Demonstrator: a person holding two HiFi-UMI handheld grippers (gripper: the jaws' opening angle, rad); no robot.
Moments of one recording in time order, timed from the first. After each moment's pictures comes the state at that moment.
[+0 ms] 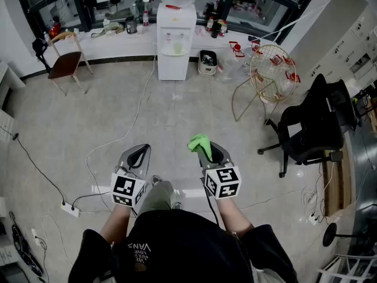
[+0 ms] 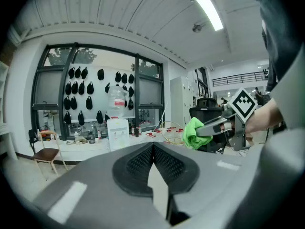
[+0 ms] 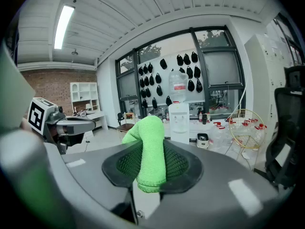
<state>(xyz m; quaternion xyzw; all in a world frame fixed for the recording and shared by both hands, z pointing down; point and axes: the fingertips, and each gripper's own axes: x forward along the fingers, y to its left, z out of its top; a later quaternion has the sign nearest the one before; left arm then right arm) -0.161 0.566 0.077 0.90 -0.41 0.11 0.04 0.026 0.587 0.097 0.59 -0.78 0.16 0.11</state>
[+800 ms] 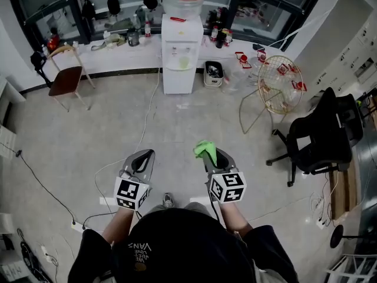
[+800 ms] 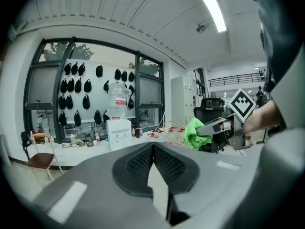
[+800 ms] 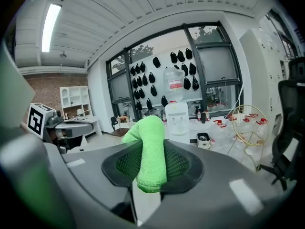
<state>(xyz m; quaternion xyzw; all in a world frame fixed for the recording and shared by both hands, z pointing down) -0.198 0.443 0.079 0.92 -0.39 0.11 0.03 -0.004 0.475 0.103 0.62 -0.76 0.19 0.09</state>
